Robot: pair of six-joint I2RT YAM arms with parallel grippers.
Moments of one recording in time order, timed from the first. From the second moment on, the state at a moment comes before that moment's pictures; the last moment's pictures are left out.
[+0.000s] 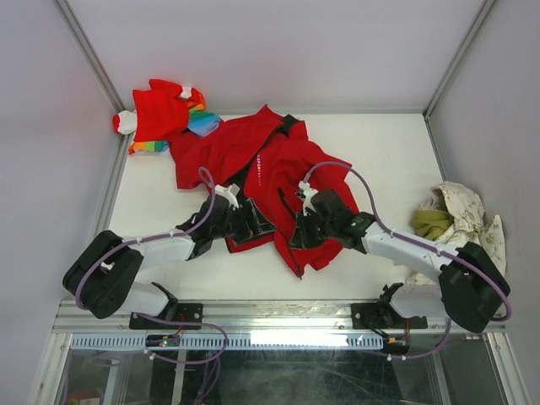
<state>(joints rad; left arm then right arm) -0.63 1.39 0.47 0.35 0.32 -1.00 0.78 1.27 0.71 -0.28 -0.29 0.52</state>
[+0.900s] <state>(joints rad) -0.70 1.34 0.39 0.34 0.32 -1.01 0.76 1.54 0.48 0.33 -0.41 0.74</state>
